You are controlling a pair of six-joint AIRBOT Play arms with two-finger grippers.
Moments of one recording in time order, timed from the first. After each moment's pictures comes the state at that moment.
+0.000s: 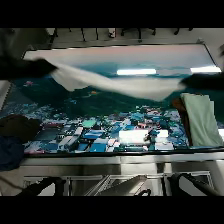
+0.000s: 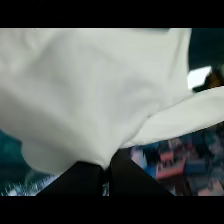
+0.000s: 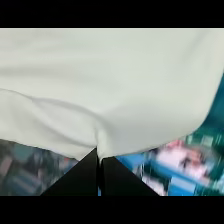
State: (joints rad) left arm 0.03 -1.18 1.73 -2.20 1.28 1.75; right arm -0.38 -1.13 1.36 2.44 -1.26 -2.02
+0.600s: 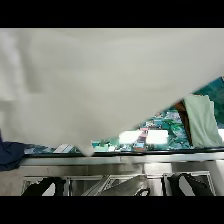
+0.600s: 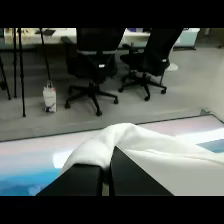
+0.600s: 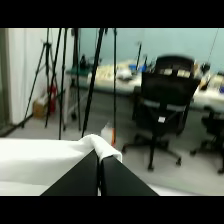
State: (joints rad) left arm 0.04 -0.93 1.95 -2.02 1.15 1.69; right arm -0.40 -0.89 1.85 2.33 -1.06 -2.06
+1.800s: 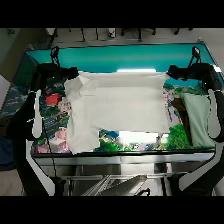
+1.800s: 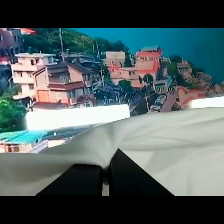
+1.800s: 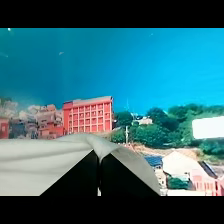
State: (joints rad) left arm -0.01 -2.08 2.07 -2.17 0.95 1.82; right arm -0.24 -1.88 1.74 2.25 -0.83 -1.86
